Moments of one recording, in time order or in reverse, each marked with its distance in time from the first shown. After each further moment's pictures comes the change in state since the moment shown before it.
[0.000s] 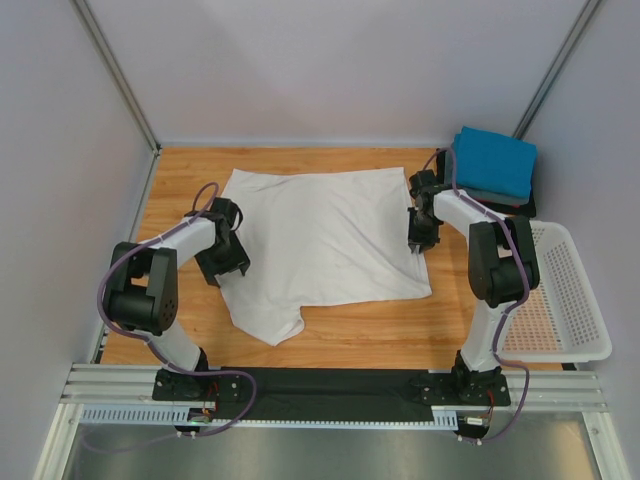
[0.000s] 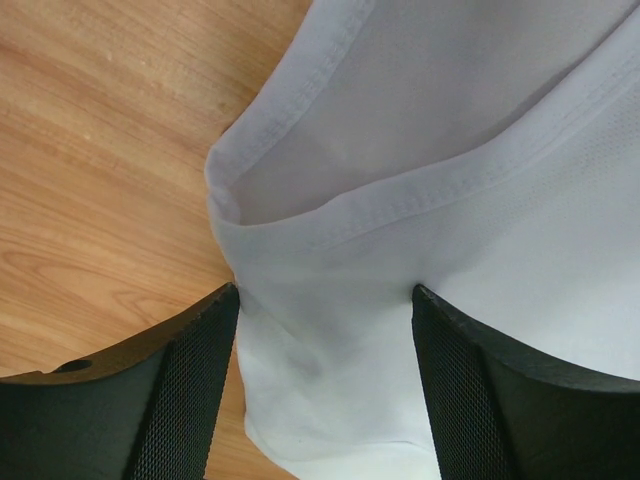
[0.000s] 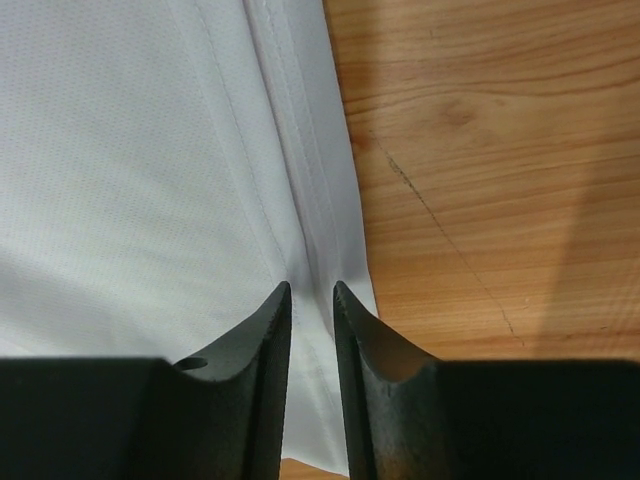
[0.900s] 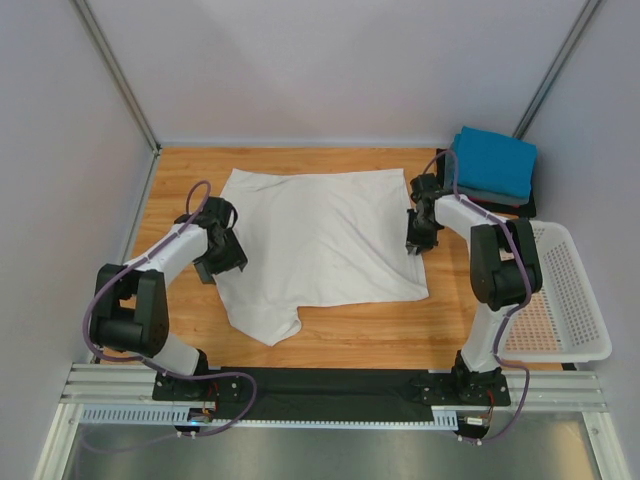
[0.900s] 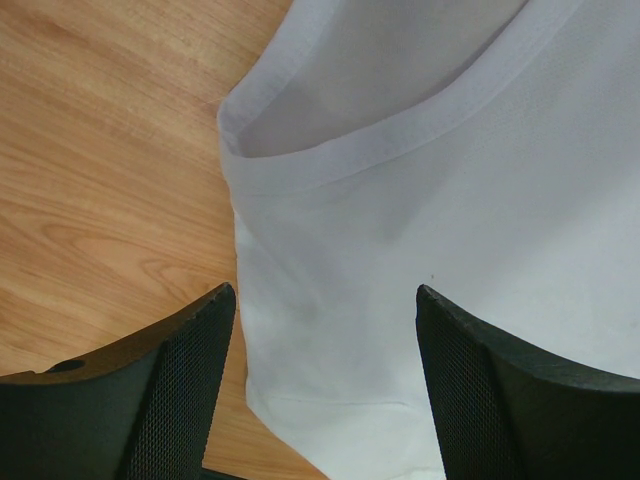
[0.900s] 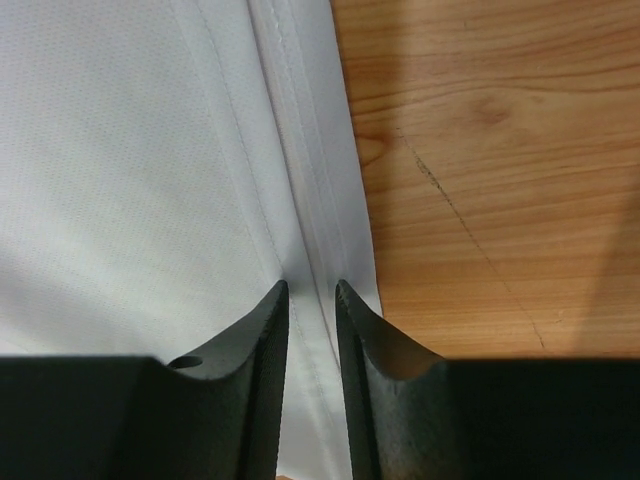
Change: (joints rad) left arm 0.000 -0.148 -0.032 -0.013 -0.003 0.020; right arm 0.000 -0.028 -0.066 0.080 -0.042 0.018
